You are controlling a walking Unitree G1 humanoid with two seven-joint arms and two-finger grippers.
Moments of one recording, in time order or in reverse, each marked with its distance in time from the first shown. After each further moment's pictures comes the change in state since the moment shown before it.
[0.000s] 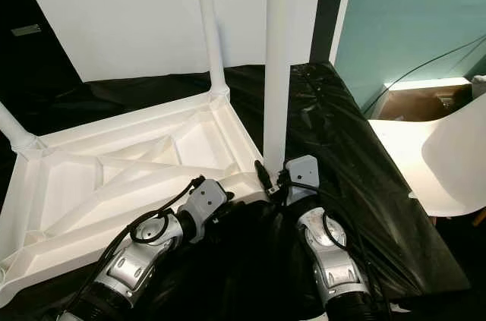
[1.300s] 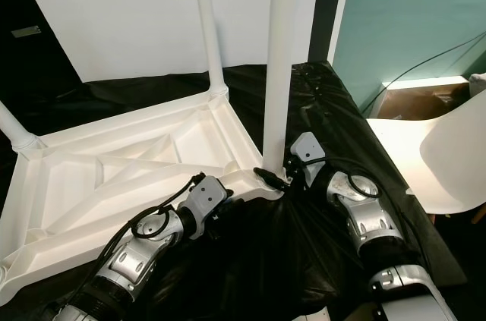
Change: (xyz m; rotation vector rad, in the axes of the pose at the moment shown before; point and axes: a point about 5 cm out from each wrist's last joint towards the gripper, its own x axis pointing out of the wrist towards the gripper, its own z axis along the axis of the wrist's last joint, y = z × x) left arm 0.003 0.006 -0.001 0.005 0.012 0.004; right arm 0.030 -0.043 0.008 -0.121 0.106 0.566
